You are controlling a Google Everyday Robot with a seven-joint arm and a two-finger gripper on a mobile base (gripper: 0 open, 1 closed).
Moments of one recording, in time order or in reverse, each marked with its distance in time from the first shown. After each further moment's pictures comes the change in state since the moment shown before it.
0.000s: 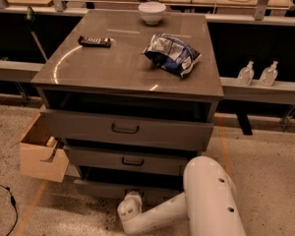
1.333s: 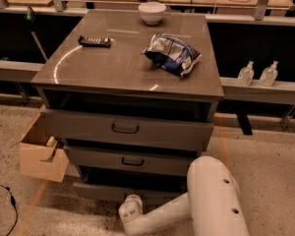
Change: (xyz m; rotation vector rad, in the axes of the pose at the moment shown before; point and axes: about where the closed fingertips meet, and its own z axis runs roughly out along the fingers) arm -0.001 0.015 -0.011 -0.051 -0.025 0.009
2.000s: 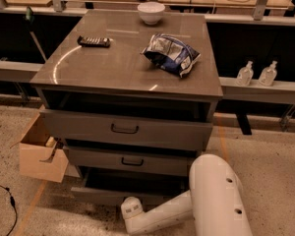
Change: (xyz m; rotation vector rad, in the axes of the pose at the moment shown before) arm -0.017 0.023 -0.009 -0.131 -0.086 0.000
